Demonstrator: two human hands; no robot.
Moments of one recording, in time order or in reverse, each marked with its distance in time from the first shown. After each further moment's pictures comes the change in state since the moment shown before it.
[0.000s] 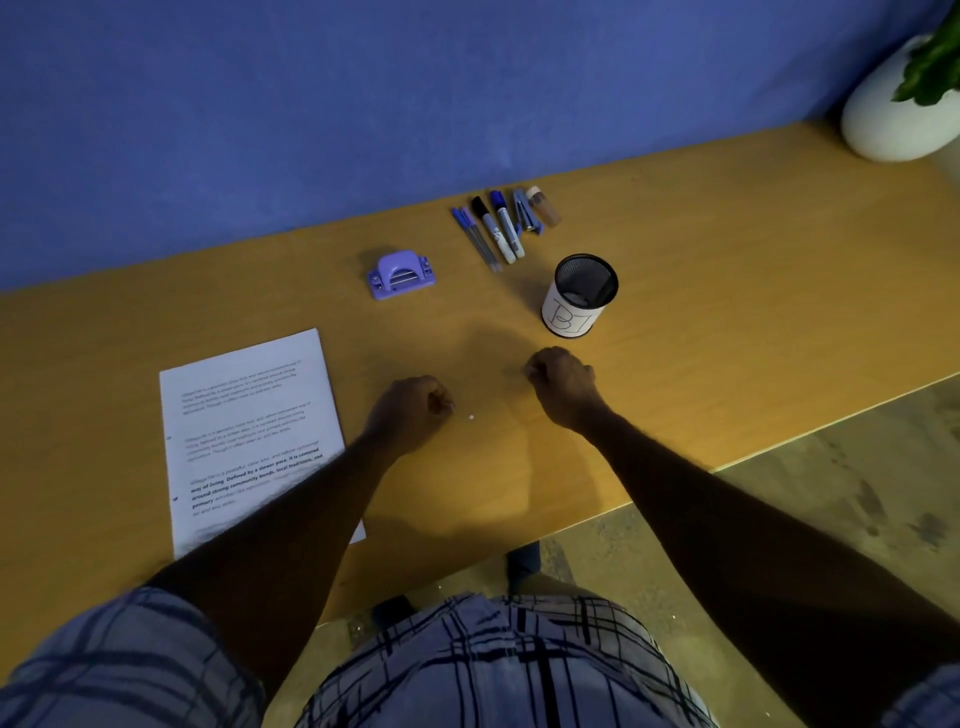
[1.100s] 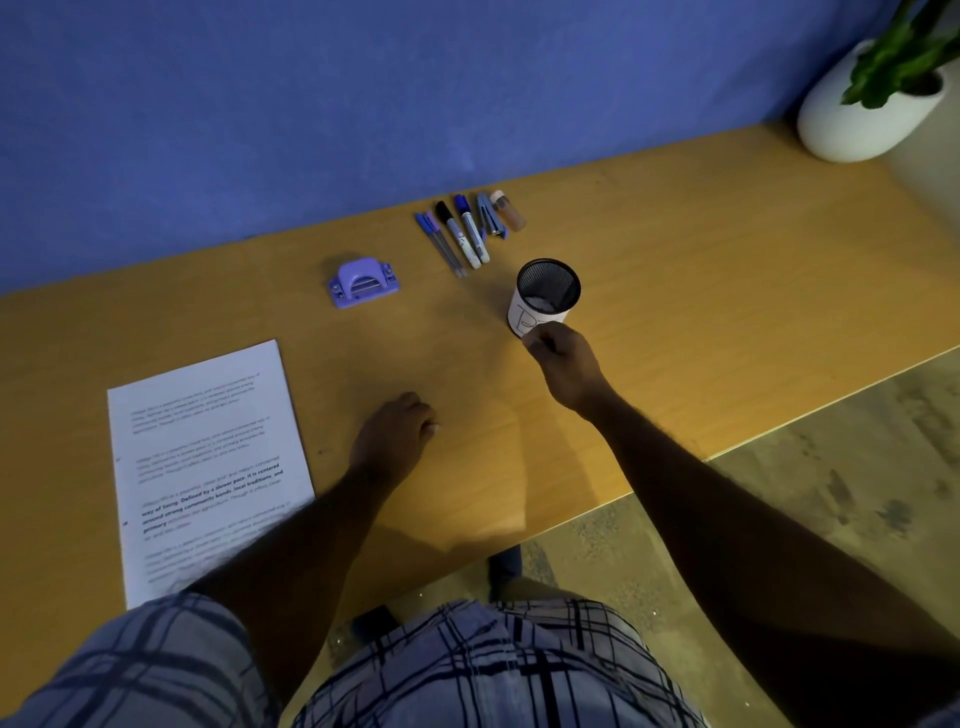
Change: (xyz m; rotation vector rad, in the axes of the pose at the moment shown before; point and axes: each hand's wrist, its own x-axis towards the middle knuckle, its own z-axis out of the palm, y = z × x) left_hand -0.004 0.006 0.036 0.317 0.074 0.198; right_hand -0.001 0.008 -0.052 0.474 0.133 -0.061
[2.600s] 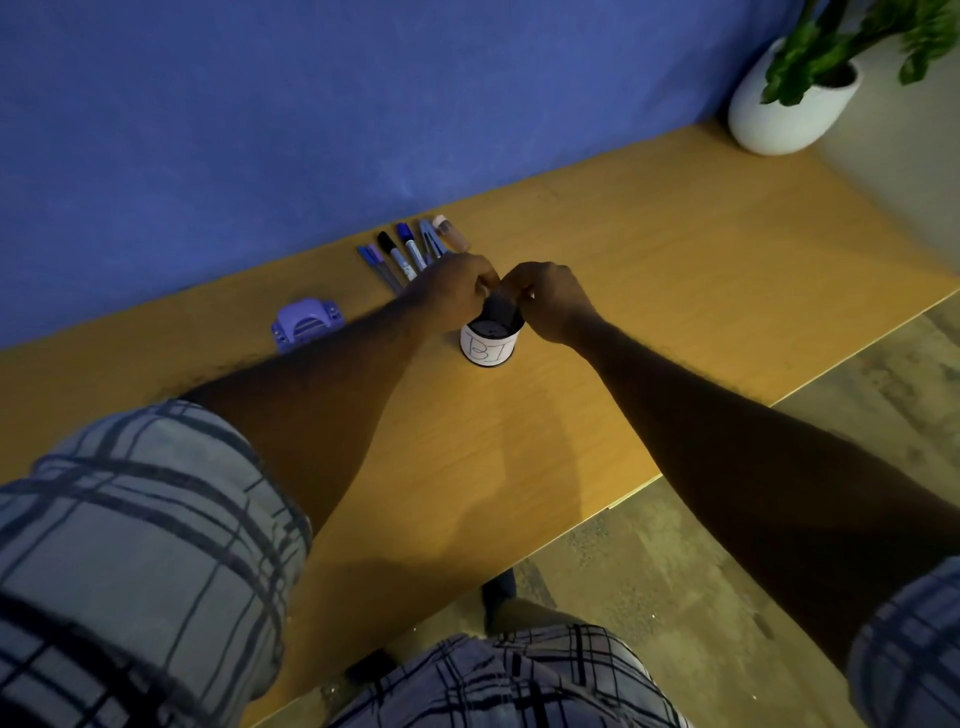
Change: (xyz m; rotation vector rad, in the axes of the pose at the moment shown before) left_hand 0.191 0.135 -0.097 -0.092 -0.103 0.167; right_hand 0.085 -0.017 -0.074 -0.526 0.034 -0.111
